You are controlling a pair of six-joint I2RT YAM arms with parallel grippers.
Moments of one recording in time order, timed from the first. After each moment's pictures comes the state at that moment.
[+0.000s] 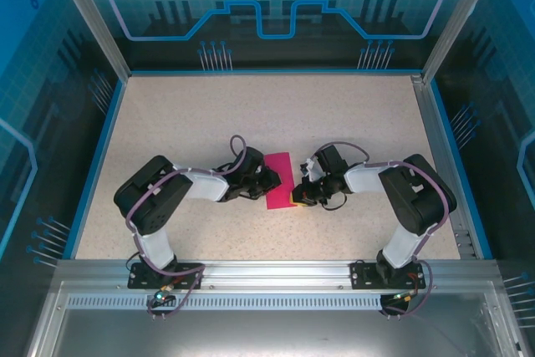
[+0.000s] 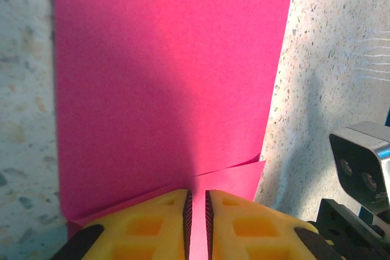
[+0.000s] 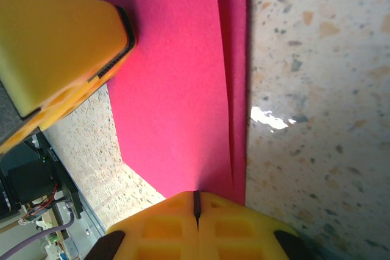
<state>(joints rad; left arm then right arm) -0.64 1.79 0.74 0.24 0.26 -1.13 0.47 1.72 0.69 -0.13 -0.70 0.60</state>
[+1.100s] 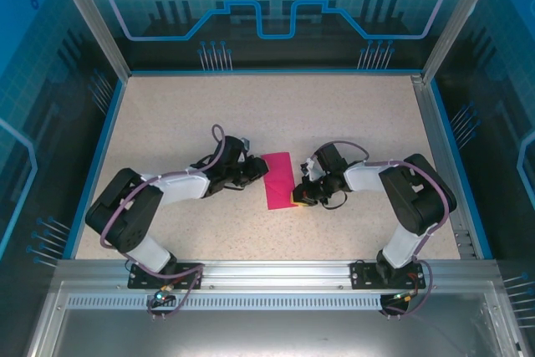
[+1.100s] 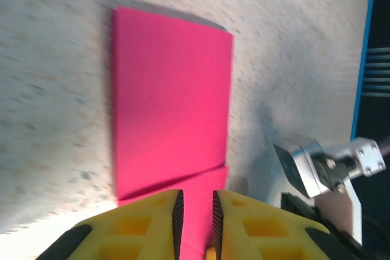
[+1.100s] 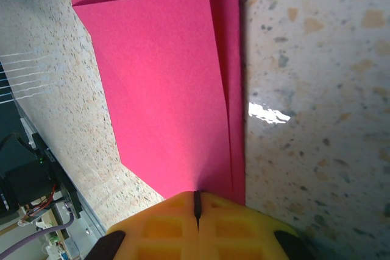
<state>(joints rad) -0.55 1.59 0.72 0.14 0.31 -1.01 0.47 1.72 0.71 -0.18 -0.70 0.60</state>
